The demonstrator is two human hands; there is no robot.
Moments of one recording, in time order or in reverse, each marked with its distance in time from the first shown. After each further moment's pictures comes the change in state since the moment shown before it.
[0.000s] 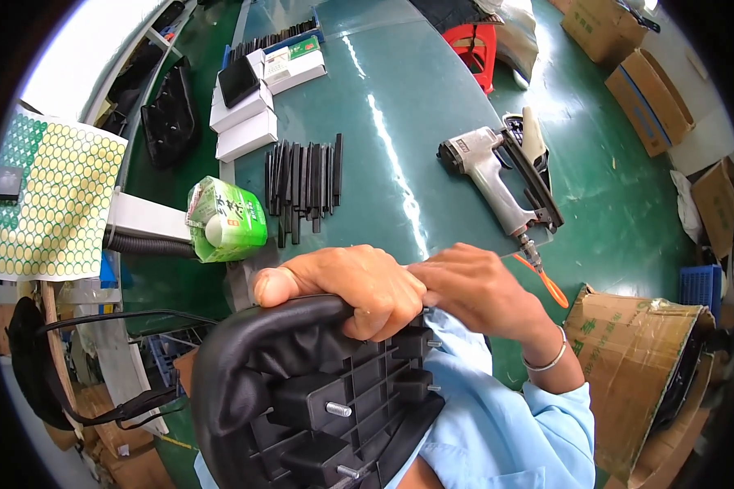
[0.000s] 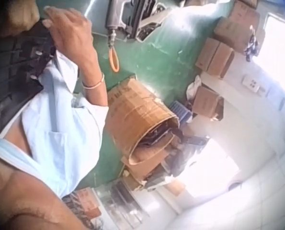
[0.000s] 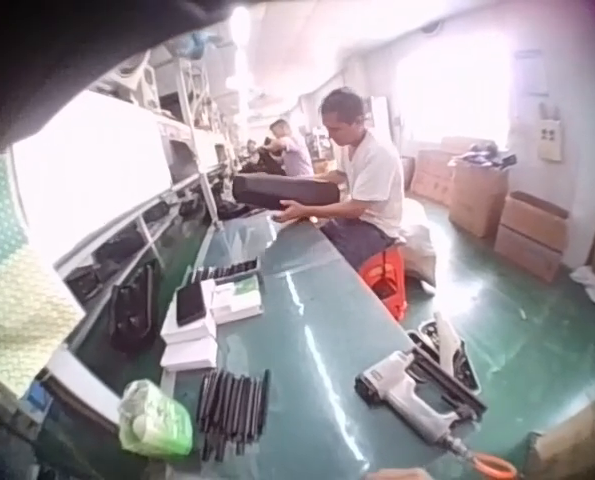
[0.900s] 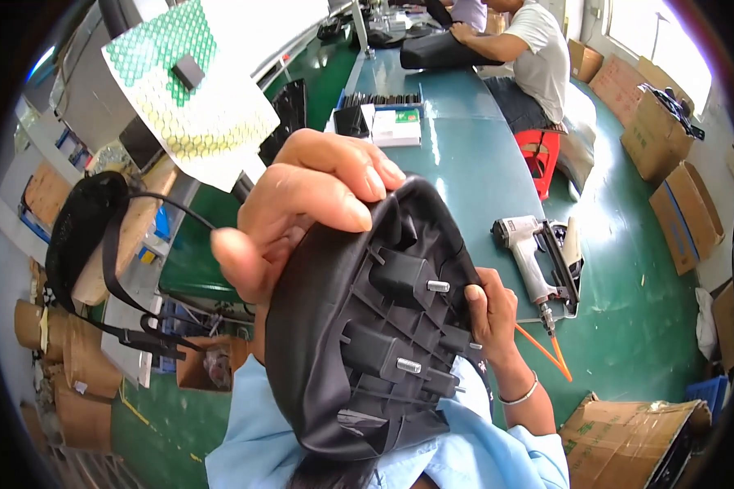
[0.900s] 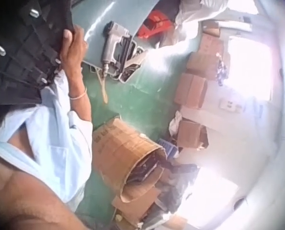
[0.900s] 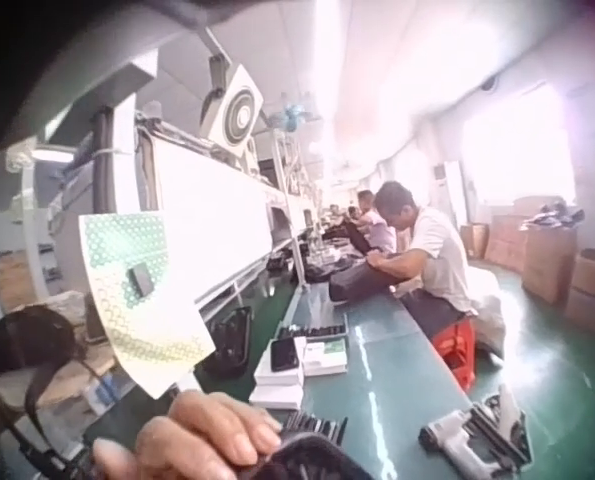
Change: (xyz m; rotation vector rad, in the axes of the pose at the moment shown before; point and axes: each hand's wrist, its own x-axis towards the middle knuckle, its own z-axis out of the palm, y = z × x) left_hand 0.047 0.092 0.077 1.110 0.482 0.517; right_hand 0.007 -0.020 0.029 0.056 0.378 0.168
